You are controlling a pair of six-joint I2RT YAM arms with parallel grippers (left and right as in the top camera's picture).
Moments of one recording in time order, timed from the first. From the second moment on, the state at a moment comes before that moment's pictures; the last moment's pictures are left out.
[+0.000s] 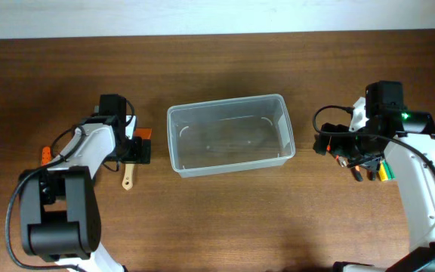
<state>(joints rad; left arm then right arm) 0.02 1.87 1.13 -0.69 -0.08 0.04 -0.12 1.48 1.24 -1.14 -0.18 0.21</state>
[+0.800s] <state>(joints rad) 0.01 1.92 1.22 -0.74 -0.06 0.06 -0.12 1.48 1.24 -1.19 -0.18 0.21</state>
